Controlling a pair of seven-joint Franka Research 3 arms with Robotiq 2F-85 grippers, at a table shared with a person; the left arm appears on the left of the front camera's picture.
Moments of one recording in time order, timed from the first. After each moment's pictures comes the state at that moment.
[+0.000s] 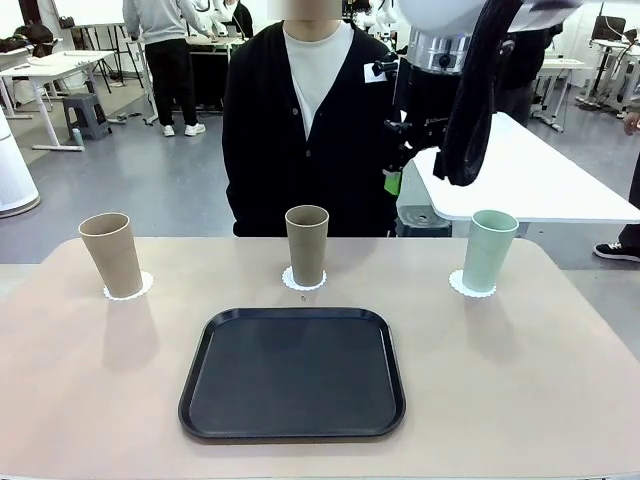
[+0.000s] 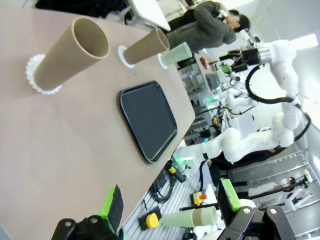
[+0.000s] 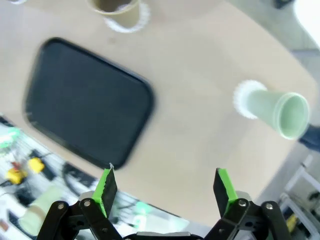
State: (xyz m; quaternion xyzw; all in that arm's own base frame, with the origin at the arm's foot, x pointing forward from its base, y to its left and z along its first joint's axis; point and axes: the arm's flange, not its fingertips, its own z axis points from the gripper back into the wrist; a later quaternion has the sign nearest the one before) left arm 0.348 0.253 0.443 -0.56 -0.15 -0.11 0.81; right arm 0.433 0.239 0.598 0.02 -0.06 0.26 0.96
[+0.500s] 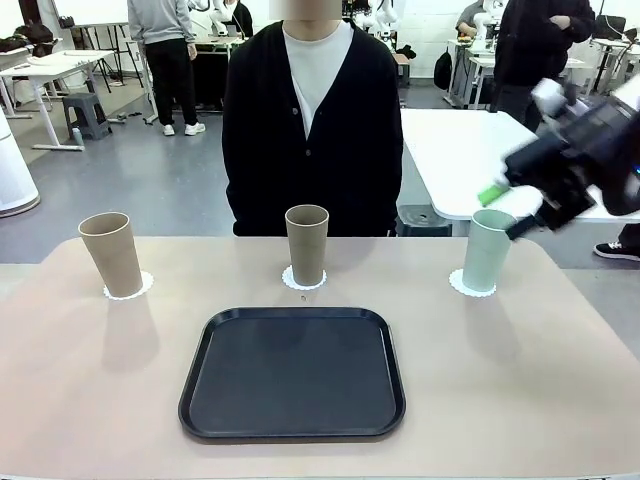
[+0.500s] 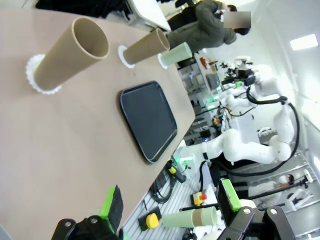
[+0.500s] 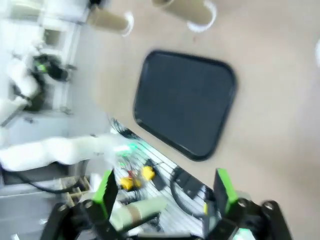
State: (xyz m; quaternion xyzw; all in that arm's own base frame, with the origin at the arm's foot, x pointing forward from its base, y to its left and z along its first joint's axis) left arm 0.348 0.253 0.444 -0.56 -0.15 -0.11 0.81; right arm 0.347 0.027 0.526 0.41 -0.09 0.10 0.90
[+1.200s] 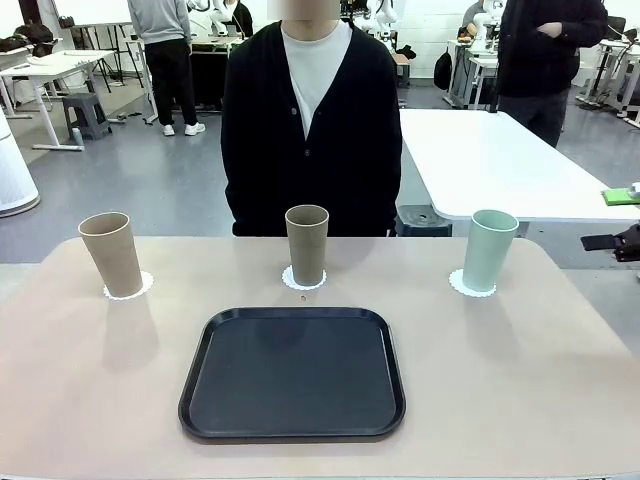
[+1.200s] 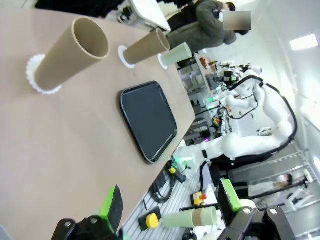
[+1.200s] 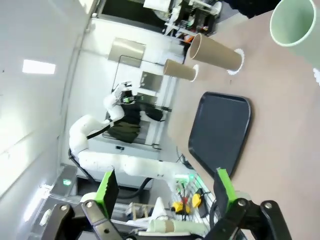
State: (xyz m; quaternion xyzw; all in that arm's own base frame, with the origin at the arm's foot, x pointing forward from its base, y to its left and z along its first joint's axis) left arm 0.348 0.253 0.444 -0.56 -0.15 -0.11 0.81; right arm 0.362 -0.144 0.437 0.63 -0.14 0.05 0.76
